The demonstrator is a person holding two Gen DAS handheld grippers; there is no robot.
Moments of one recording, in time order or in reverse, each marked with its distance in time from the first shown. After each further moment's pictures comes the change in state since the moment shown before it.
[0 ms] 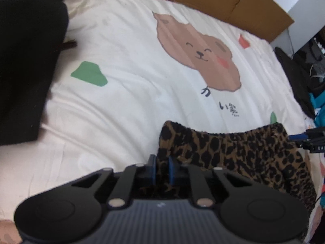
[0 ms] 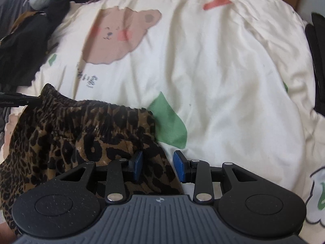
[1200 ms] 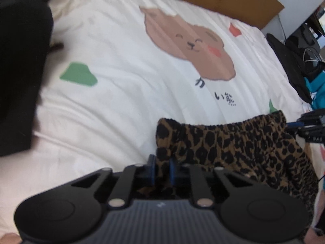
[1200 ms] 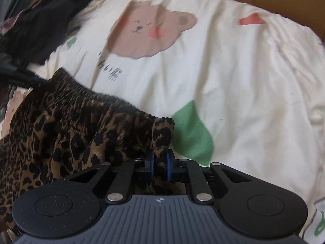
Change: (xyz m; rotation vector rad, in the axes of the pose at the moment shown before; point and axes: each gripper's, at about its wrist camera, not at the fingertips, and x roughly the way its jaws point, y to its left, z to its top) left arm 0.010 -0.008 0.002 0.088 0.018 -0.005; right arm 0.011 0.031 -0.005 -0.167 -0.022 -0.009
